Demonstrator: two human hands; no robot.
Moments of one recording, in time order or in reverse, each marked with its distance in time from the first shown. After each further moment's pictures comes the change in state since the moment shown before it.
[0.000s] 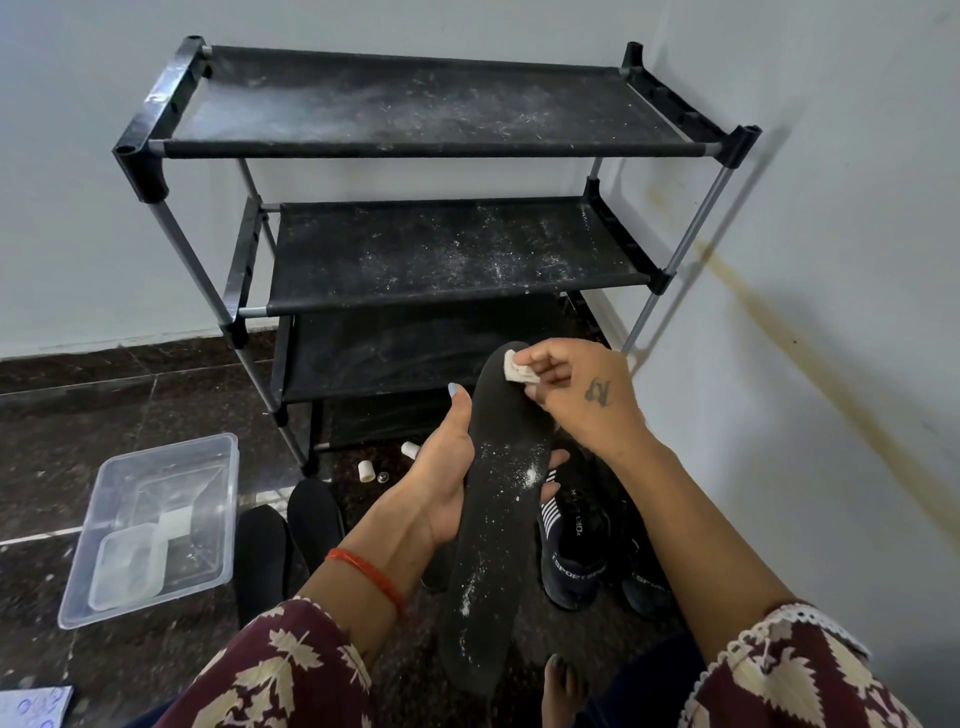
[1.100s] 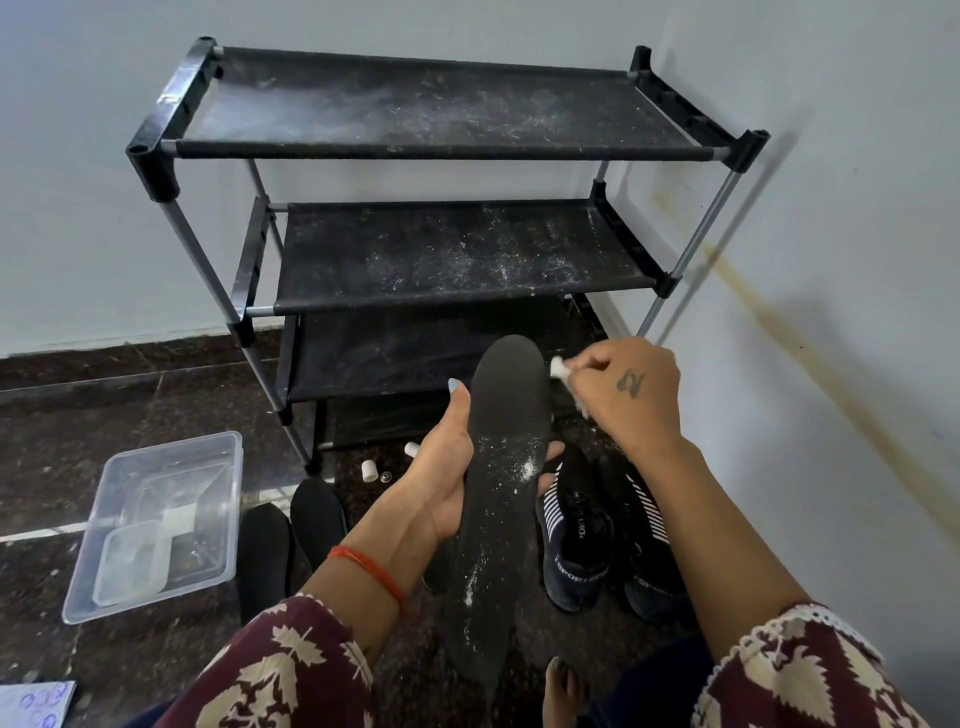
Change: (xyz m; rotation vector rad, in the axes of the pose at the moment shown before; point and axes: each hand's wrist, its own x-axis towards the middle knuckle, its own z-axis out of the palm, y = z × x) left_hand 0.000 0.005 -0.002 -0.045 0.042 0.059; right_hand -0.001 -0.001 -0.018 -0.291 0.209 0.109
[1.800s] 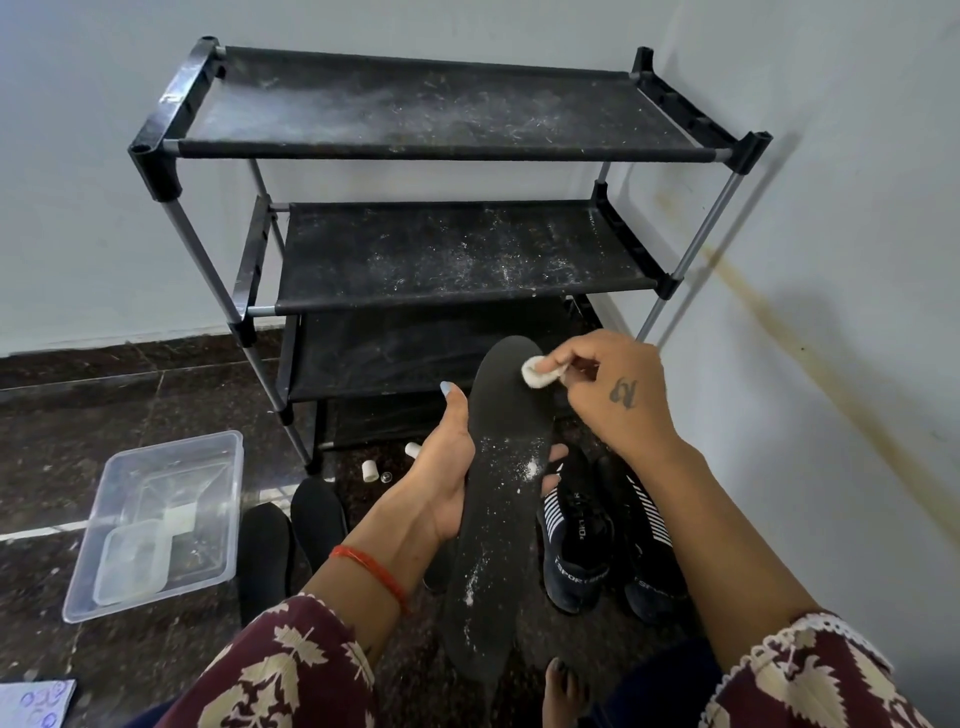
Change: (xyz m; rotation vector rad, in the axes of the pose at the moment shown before) left_hand 0.003 0.000 -0.001 -0.036 -0.029 -0.052; right_hand -0.002 0.002 0.005 0.139 -0.012 -0.238
